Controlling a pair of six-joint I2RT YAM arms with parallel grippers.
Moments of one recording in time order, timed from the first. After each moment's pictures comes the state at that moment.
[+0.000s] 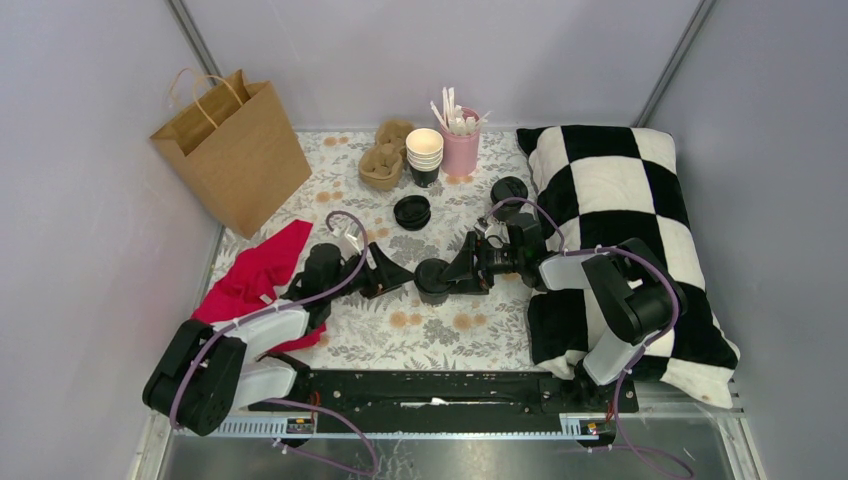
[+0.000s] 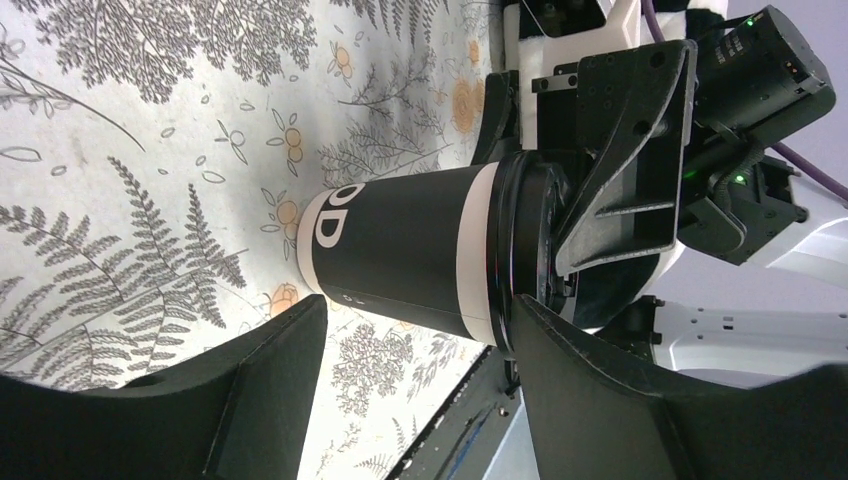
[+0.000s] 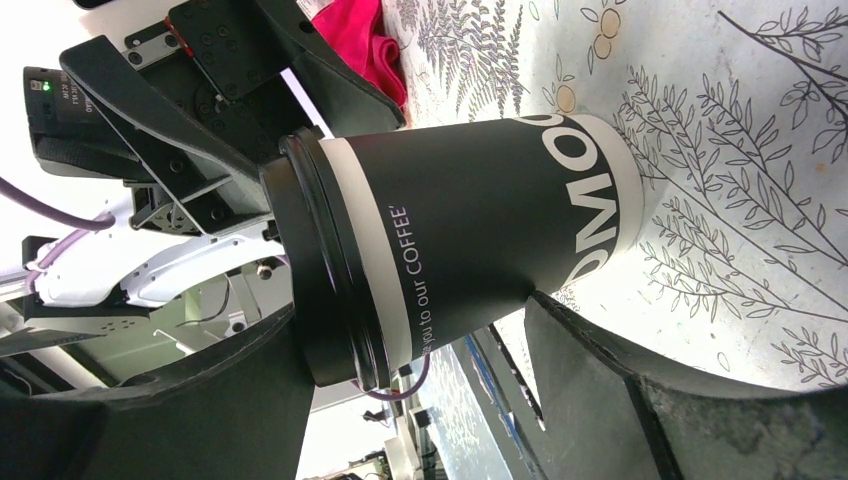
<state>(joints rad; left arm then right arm) -0.43 1.18 0.29 0.47 0.53 -0.98 0.46 1.70 0.62 0.44 -0.95 1.00</state>
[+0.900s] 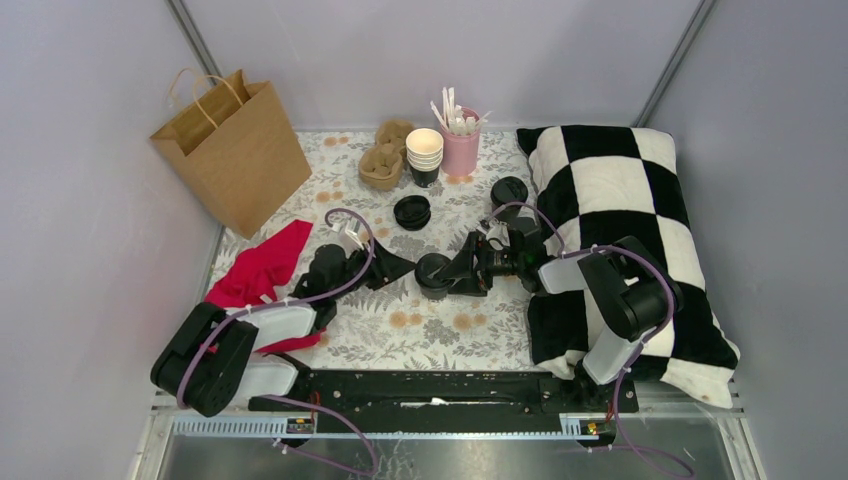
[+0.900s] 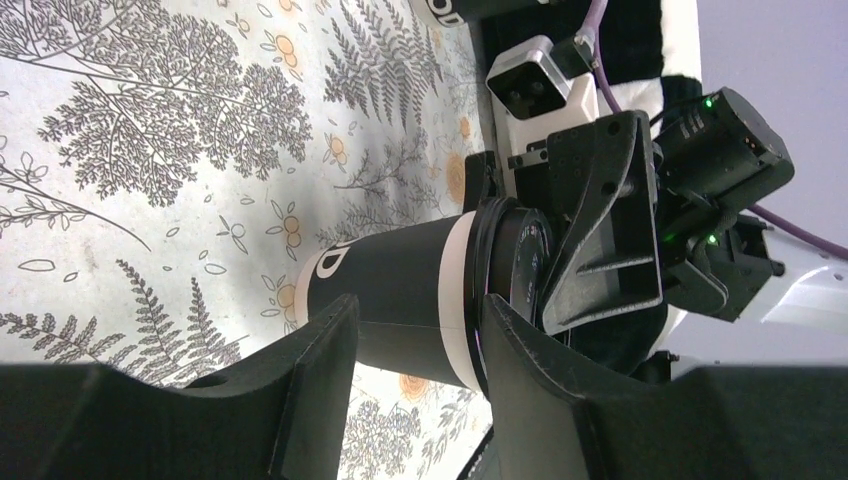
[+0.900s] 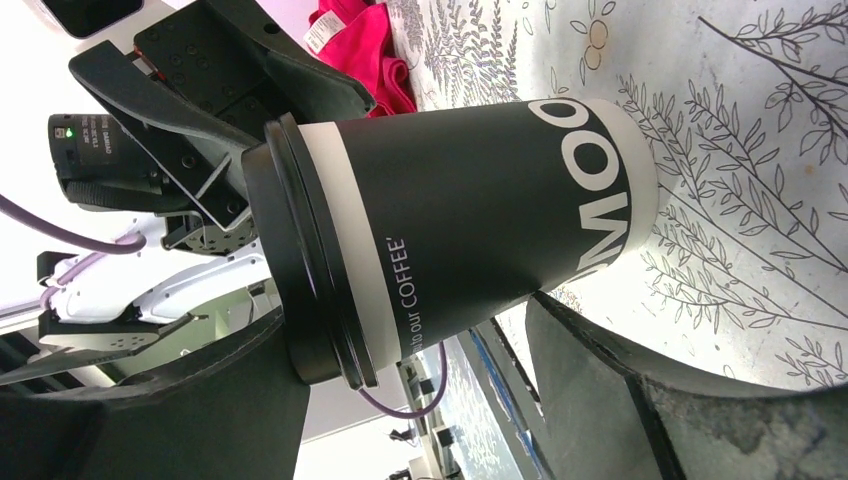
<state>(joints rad) -0.46 1.29 0.27 0.67 0.40 -0.96 0.46 1.73 0.58 0.56 -0.92 1.10</state>
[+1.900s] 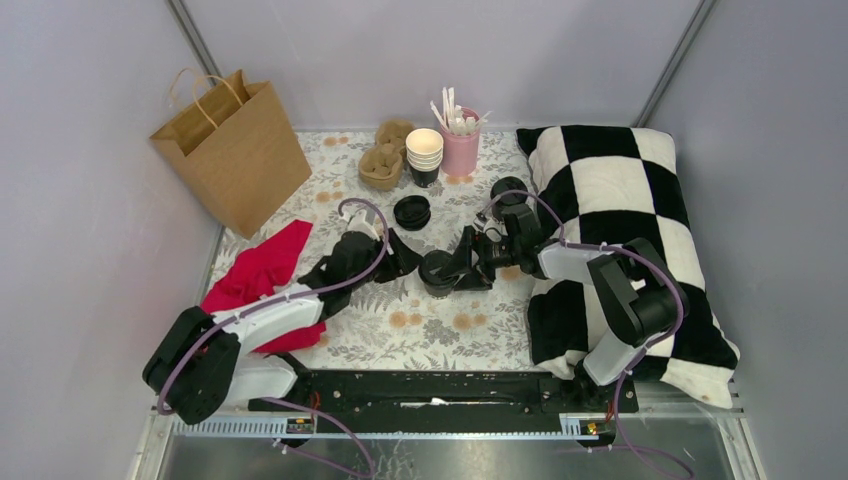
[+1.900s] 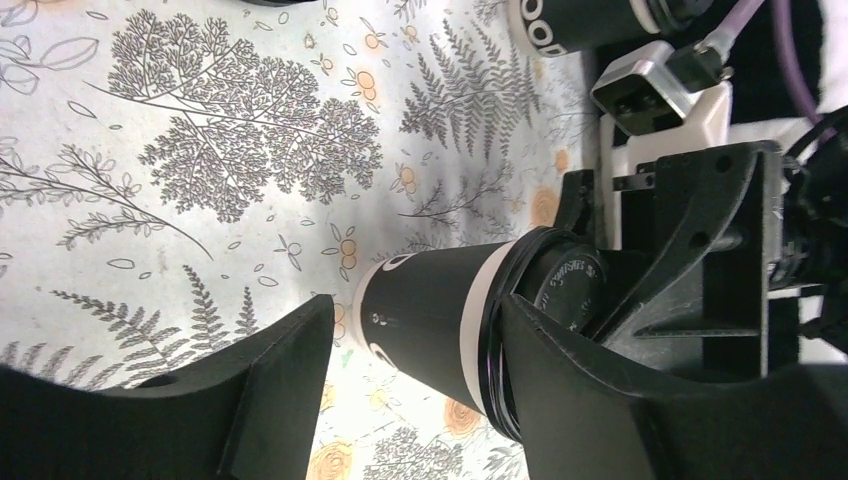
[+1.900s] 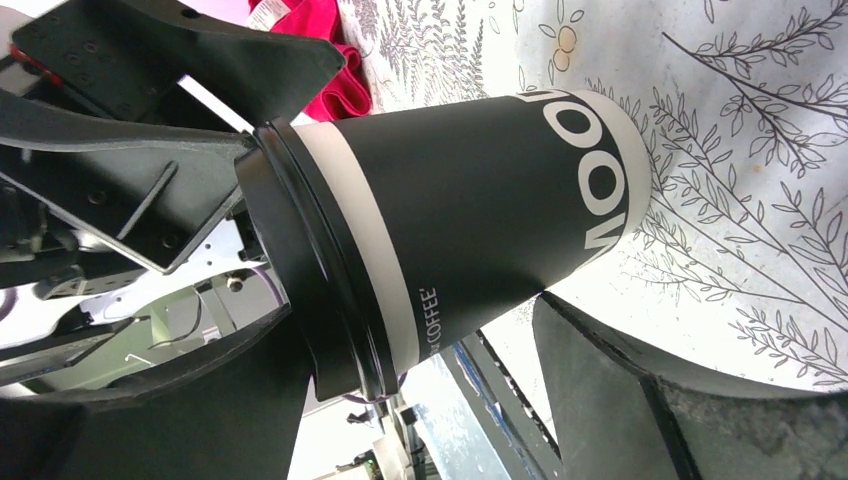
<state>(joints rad) -0.65 1.21 0.47 0.28 0.03 -0.90 0.45 1.68 0.72 0.20 -0.90 0.89</state>
